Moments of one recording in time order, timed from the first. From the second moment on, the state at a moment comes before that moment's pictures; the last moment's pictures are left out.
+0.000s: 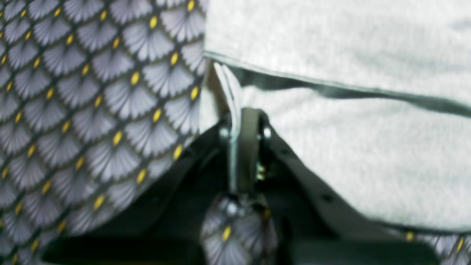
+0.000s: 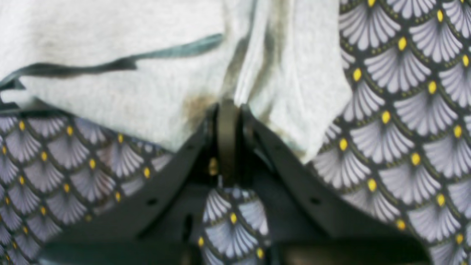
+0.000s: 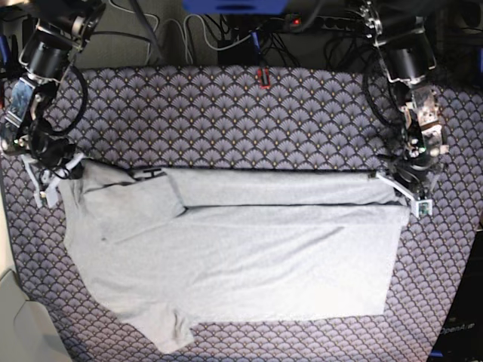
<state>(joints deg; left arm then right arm) -8.0 -10.3 -23.1 66.6 0.6 -13.8 28.1 6.9 14.6 32.3 70.8 9.9 39.9 -49.2</state>
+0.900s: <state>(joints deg) 7.3 -12.5 -22.9 83.4 1.1 -13.7 35.7 -9.3 14.6 34.8 81.8 13.5 40.2 -45.5</state>
